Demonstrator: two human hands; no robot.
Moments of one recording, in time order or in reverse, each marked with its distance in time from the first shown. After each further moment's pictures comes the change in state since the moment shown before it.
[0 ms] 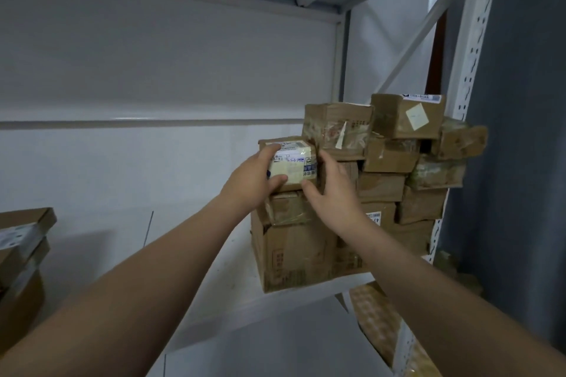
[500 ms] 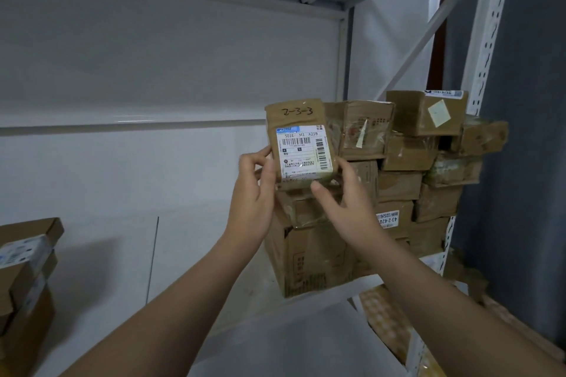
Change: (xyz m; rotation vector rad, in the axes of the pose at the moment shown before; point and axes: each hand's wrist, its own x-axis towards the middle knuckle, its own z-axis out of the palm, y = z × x) left_hand -0.048 -0.005 -0.007 -0.764 0.349 0.053; right_hand -0.016 -0.008 0.023 0.251 0.036 -0.052
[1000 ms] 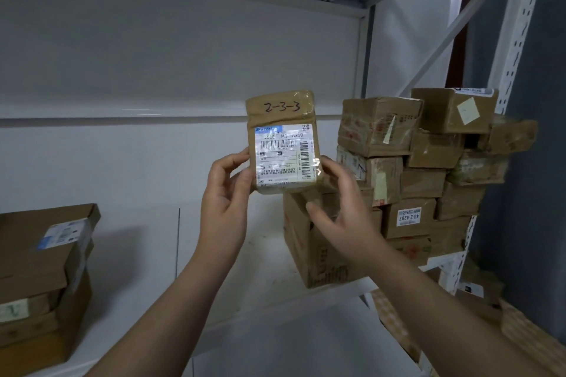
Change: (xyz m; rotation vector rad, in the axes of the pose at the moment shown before) left_hand -0.032 0.015 -0.073 -0.114 0.153 -0.024; right_hand -0.033 -0.036 0.034 -0.024 -0.092 -0.225
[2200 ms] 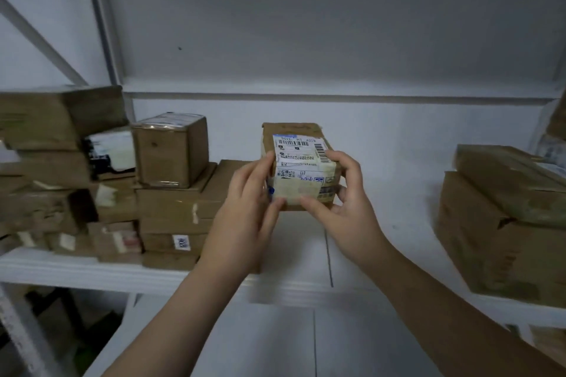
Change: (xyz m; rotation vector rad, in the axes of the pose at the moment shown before) left_hand -0.060 0.051 -0.217 0.955 -0.012 0.102; right_hand -0.011 -0.130 0.195 0.764 -0.256 0.052
